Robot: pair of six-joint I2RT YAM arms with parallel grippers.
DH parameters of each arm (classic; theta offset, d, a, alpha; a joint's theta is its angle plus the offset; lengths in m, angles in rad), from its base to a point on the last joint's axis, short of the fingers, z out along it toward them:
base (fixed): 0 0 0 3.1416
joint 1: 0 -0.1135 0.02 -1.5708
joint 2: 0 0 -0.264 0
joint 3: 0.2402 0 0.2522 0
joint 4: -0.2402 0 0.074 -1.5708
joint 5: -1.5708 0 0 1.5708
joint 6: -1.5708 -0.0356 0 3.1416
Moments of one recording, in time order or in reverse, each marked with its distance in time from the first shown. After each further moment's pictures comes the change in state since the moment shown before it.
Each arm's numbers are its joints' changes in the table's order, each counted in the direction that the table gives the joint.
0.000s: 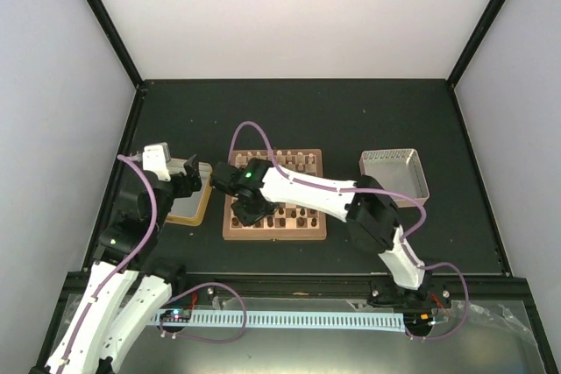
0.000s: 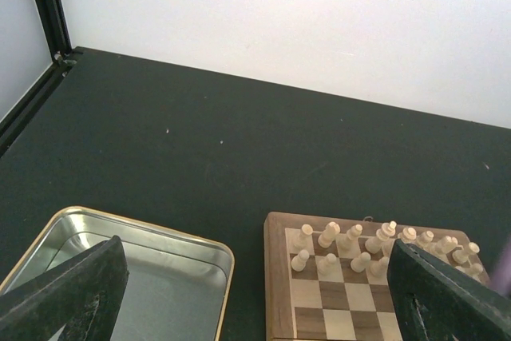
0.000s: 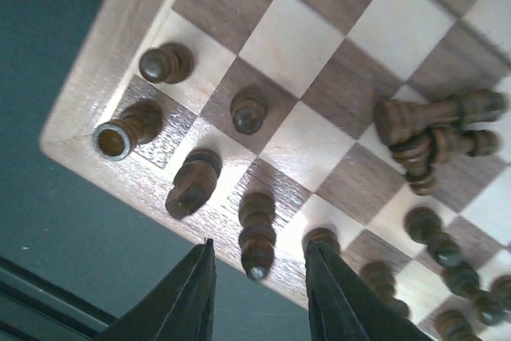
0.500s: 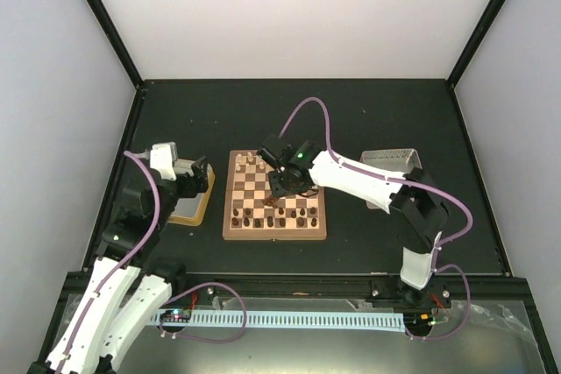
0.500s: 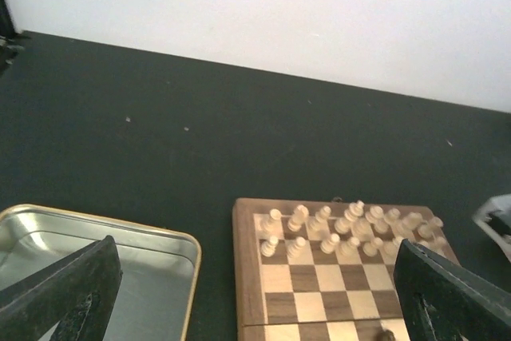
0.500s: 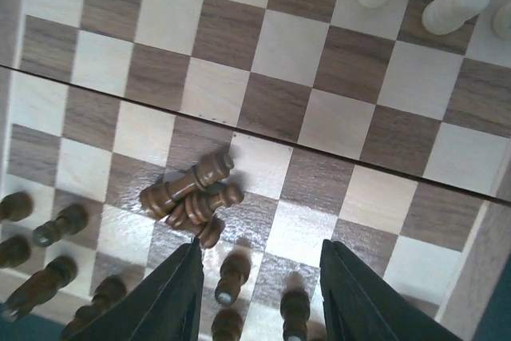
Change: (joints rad) left arm 0.000 -0.017 -0.007 0.016 -0.082 0.006; right arm 0.213 0.334 -0.403 0.299 -0.049 -0.147
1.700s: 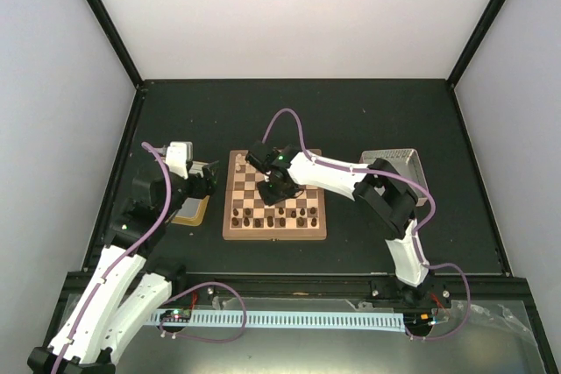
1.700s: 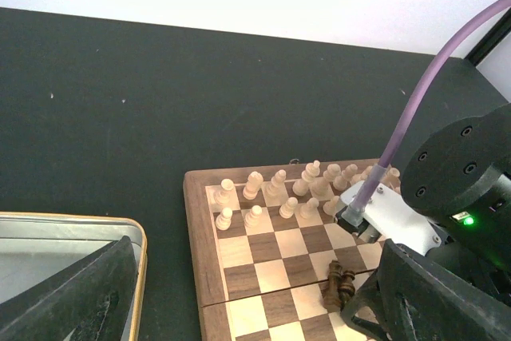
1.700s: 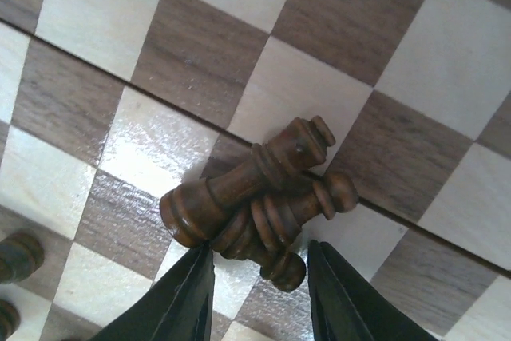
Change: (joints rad) left arm 0.000 -0.090 -0.024 0.047 -0.188 -0.044; right arm 0.009 -0.234 0.082 0.042 0.122 0.194
